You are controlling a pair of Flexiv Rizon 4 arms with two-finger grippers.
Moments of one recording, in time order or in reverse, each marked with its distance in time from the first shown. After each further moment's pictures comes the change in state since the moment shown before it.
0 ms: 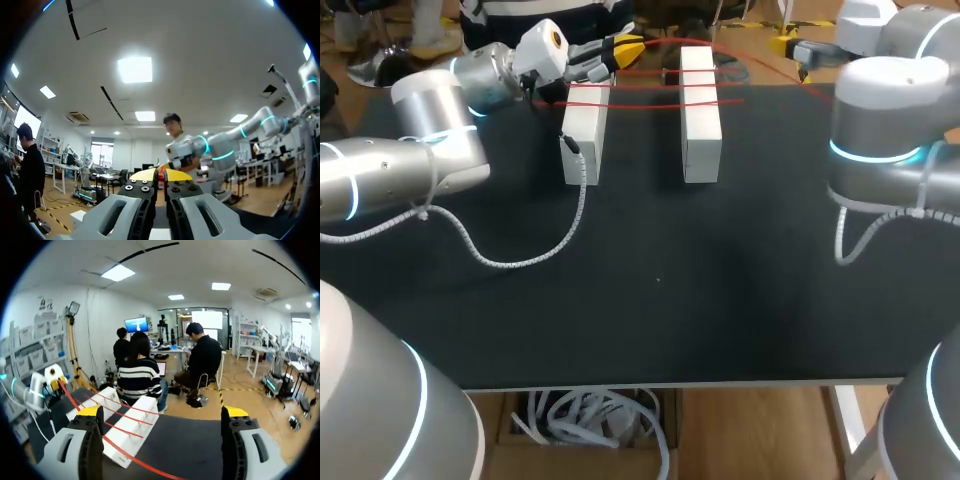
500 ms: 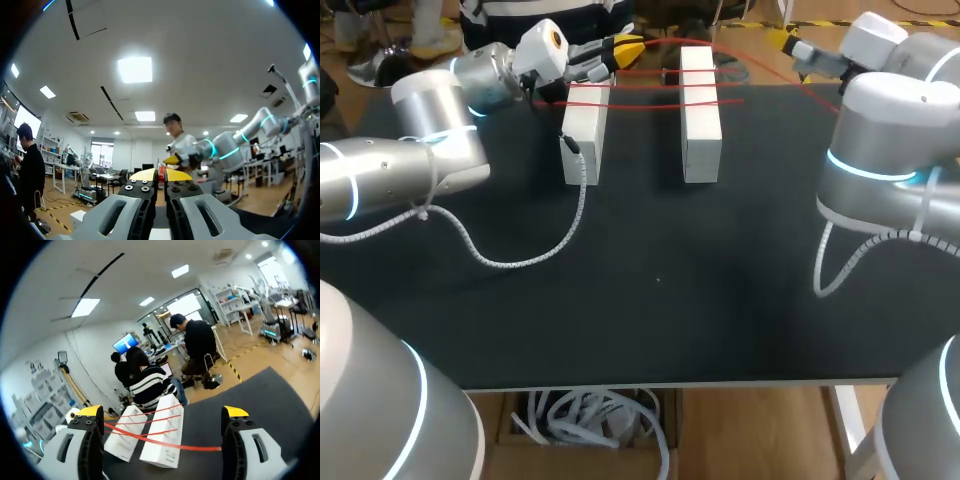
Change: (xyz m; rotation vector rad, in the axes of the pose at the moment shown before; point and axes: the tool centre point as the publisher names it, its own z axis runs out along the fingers) left arm 0.000 0.000 0.000 0.000 0.000 0.000; right arm 0.024 -0.016 -0.025 -0.031 0.023 0.488
